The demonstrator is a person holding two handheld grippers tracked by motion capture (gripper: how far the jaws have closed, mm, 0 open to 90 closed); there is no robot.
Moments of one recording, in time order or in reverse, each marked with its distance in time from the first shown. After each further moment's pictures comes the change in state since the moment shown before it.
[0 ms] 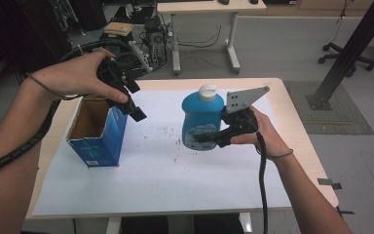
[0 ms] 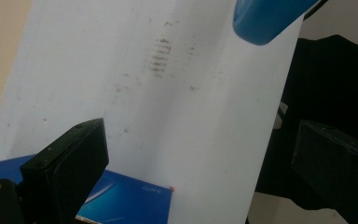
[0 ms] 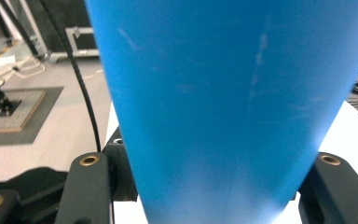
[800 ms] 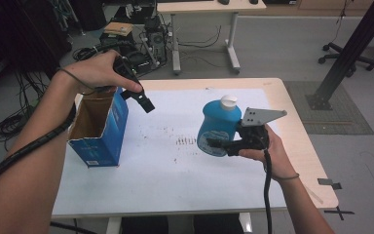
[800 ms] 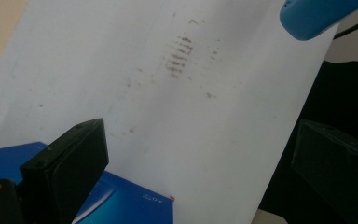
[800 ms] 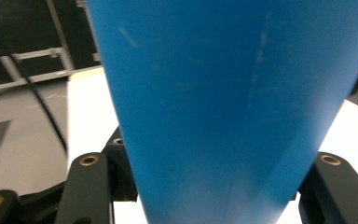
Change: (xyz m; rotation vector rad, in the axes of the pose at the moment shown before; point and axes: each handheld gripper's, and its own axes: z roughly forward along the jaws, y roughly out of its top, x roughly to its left) left arm 0.051 -0.007 0.030 0.028 0.000 -0.179; right arm 0.011 -0.051 -0.026 -0.080 -0.204 0.161
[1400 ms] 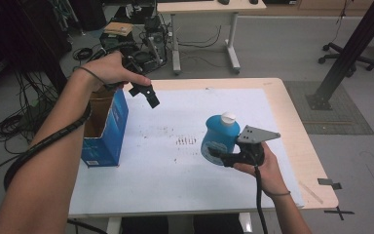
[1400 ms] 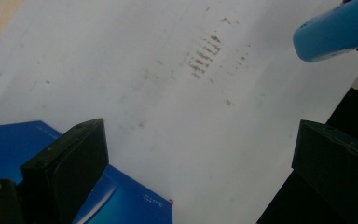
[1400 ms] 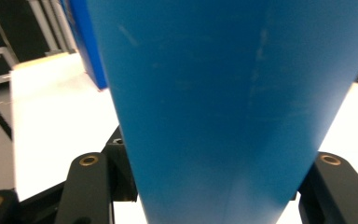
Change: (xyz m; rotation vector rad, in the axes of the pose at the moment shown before) left arm 0.029 0.012 0.025 0.055 0.008 -0.175; right arm 0.010 -0.060 0.016 -0.005 -0.206 0.066
